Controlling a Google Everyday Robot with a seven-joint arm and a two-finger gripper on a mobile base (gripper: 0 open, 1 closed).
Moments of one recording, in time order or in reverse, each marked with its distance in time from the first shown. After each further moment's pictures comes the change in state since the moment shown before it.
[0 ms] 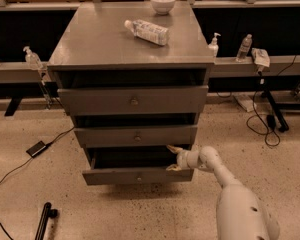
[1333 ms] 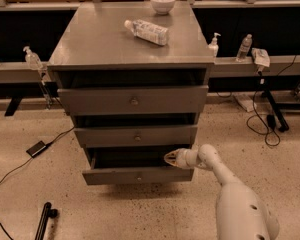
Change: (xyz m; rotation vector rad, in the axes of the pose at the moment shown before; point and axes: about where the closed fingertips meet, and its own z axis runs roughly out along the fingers) arm -0.007 -0.011 -0.001 -0.002 0.001 -0.024
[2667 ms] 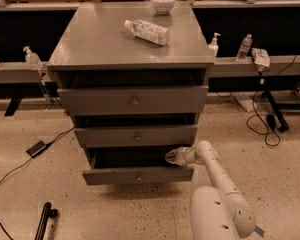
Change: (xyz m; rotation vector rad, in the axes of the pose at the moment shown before) arm 0.037 0.003 0.028 -0.073 0.051 0.111
